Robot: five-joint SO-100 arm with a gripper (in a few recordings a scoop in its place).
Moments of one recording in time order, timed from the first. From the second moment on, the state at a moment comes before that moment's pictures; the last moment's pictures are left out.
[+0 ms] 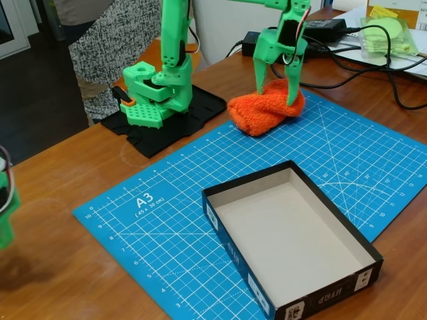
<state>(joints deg) -36.7 81.3 91.3 93.6 17.8</state>
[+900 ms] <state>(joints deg) -35.4 72.0 91.0 82.3 30.7</state>
